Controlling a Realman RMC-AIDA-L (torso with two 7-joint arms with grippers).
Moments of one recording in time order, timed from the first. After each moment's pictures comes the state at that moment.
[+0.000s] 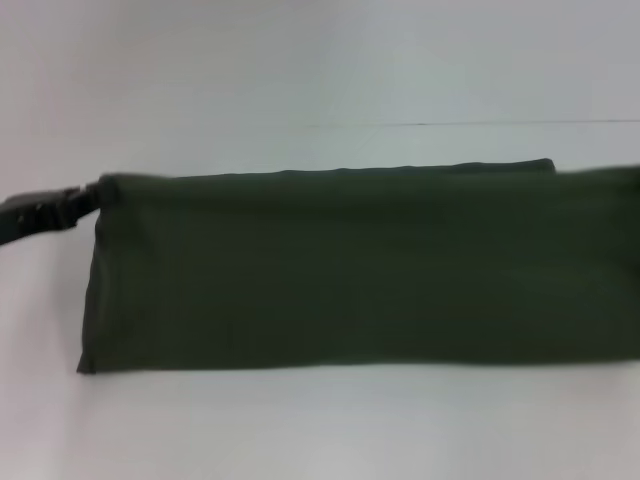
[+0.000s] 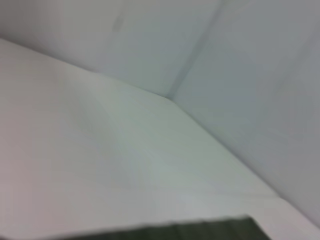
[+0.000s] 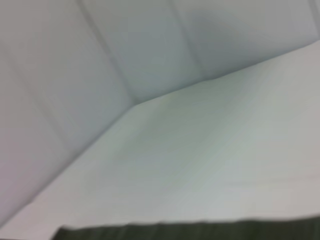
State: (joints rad) left arm -0.59 -2.05 0.12 0.72 2.27 1.53 -1.72; right arm 0.56 1.92 -0.09 -0.56 -2.24 -1.48 1.65
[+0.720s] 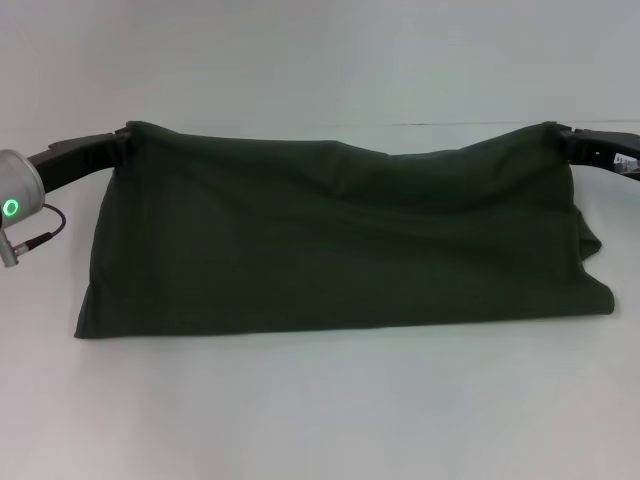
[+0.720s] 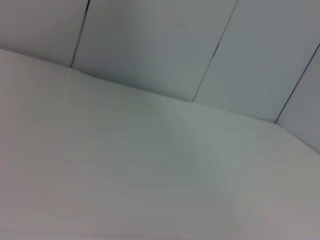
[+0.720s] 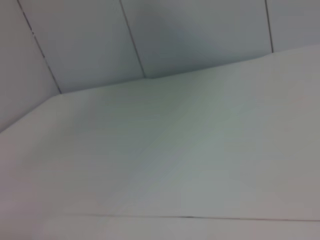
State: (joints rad) left arm -0.73 -2.11 0.26 0.58 2.14 0.94 -1.67; right arm 0.79 2.01 -0.17 -0.37 -2.19 -0.89 1.49
